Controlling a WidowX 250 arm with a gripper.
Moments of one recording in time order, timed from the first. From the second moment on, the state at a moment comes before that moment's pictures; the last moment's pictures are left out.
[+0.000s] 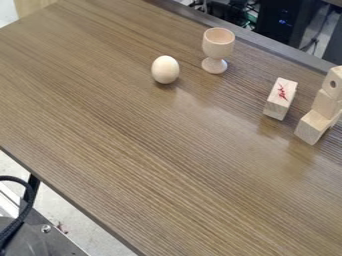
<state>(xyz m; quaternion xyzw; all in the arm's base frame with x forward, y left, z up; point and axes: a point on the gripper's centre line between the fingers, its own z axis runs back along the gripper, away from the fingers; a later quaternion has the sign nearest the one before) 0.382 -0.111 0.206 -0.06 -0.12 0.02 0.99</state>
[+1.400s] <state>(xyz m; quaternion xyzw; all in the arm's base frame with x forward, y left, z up) 0.396 0.039 0.140 0.00 -0.06 0.25 0.97</state>
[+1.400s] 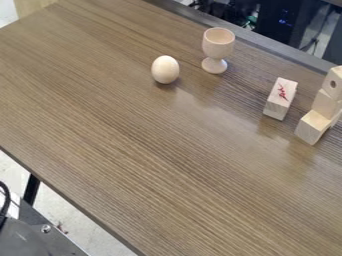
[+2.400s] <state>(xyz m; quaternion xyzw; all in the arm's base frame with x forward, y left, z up) 0.381 0.089 0.083 0.00 0.05 0.34 0.94</state>
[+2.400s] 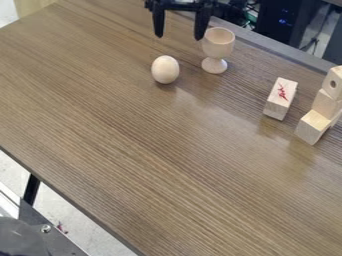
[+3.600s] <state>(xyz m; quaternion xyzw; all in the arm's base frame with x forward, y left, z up) 0.356 0.089 0.023 -0.01 0.10 0.34 0.93</state>
